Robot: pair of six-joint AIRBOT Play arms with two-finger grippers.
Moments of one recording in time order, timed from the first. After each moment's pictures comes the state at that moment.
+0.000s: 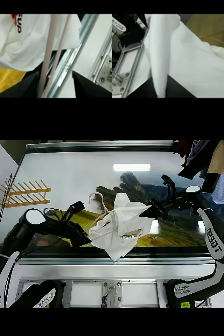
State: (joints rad) left arm -0.14 -1.00 0.83 0.87 -1.33 -0.69; right arm -0.11 -1.68 1.32 -0.33 1.81 0.05
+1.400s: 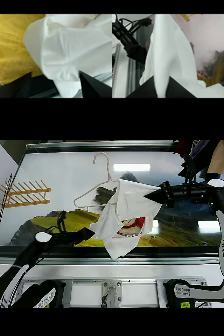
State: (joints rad) left arm -0.17 -1.03 0.45 0.50 -0.74 -1.19; right arm -0.18 -1.47 1.32 -0.20 1.60 0.18
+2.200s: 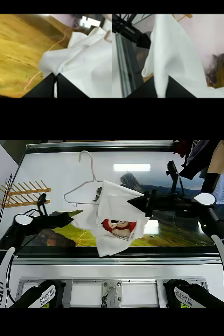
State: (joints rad) left arm 0.16 -1.10 0.72 0.78 -0.90 -1.22; right arm 0.10 -1.15 1.02 -0.17 1.12 0.29
